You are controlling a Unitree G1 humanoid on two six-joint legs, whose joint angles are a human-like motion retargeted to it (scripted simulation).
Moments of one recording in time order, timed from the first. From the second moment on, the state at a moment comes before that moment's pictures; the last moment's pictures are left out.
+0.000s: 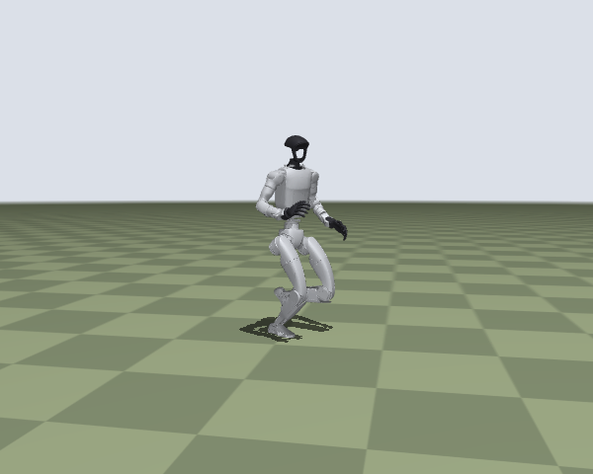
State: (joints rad) left arm 0.19 0.32 -0.25 0.26 0.11 -0.23 0.25; right arm 0.02 -0.52 0.08 0.02 -0.24 -0.29 -0.48; waist -0.04 0.14 0.20; left_leg -0.38 0.30 0.10 1.89 -0.57 0.25; right_leg -0.39 0.20 -0.10 1.19 -0.76 -0.10
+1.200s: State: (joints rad) left arm -0.13 0.35 -0.29 0.03 0.03 -0.37 0.33; right arm 0.44 -0.47 0.18 0.19 0.01 -0.36 -0.30; waist -0.17 0.13 0.07; left_leg -0.10 0.07 0.13 1.27 -0.54 0.10; right_leg -0.67 0.06 -0.14 1.12 -0.45 0.08
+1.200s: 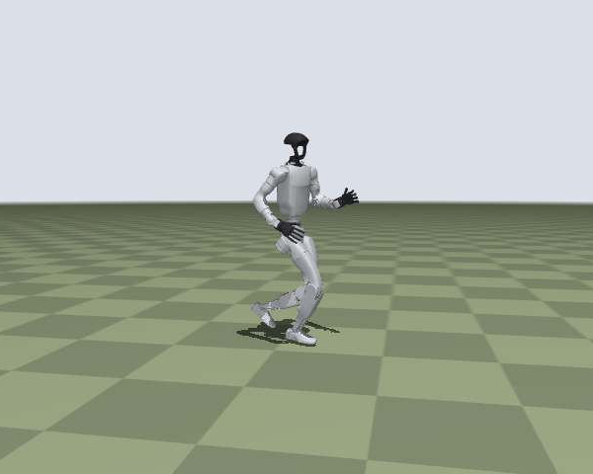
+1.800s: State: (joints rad) left arm -0.09 0.34 -0.23 -0.07 0.02 -0.38 0.30; right arm 0.57 -0.46 0.16 0.14 0.06 -0.36 -0.21; waist -0.16 0.11 0.05; left_leg -0.14 0.01 0.12 1.17 -0.53 0.09; right_leg -0.71 0.02 -0.12 1.17 -0.41 0.11
